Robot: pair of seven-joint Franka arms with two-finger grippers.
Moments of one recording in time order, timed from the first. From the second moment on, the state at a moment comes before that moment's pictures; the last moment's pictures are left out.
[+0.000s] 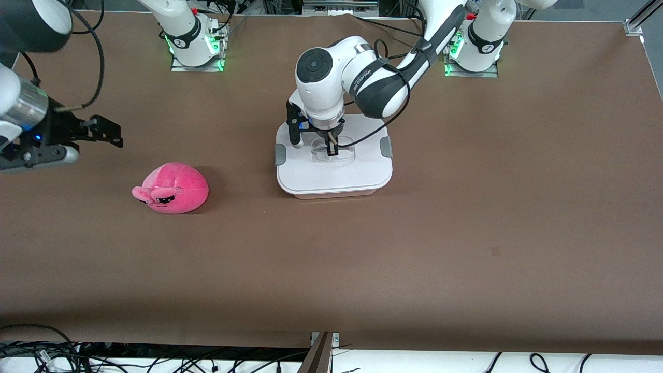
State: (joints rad) left arm -0.67 0.60 -0.24 -1.41 0.17 1.92 0.48; right arm 0.05 0.15 0.02 -1.55 0.00 1.62 -0.11
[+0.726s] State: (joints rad) left arm -0.67 0.54 -0.24 -1.33 0.17 1.78 0.48; right arm 0.06 0.36 0.02 -1.64 -0.01 1.75 -0.11
